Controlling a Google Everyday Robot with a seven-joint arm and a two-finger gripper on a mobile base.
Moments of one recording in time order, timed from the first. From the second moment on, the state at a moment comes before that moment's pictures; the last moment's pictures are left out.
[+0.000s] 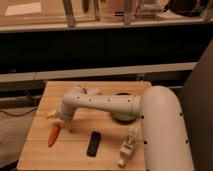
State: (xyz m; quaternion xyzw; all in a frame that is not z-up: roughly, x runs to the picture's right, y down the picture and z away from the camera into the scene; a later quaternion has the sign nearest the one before) arm -0.268 0.198 0.826 -0.15 -0.43 -0.46 0.76
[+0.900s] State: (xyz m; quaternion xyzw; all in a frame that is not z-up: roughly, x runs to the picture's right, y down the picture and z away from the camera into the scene) arm -0.279 0.196 0.820 -0.21 -0.46 -0.44 0.74
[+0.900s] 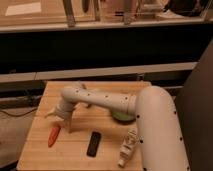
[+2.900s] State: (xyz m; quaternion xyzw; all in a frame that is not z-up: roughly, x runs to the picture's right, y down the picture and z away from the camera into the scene) arm -0.312 0.230 0.817 -0.28 -0.40 -0.49 0.72
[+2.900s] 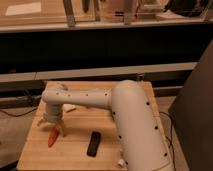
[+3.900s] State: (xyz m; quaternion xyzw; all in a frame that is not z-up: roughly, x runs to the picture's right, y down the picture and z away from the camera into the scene) arm -0.306 0.239 0.830 -0.33 -0.36 -0.51 0.71
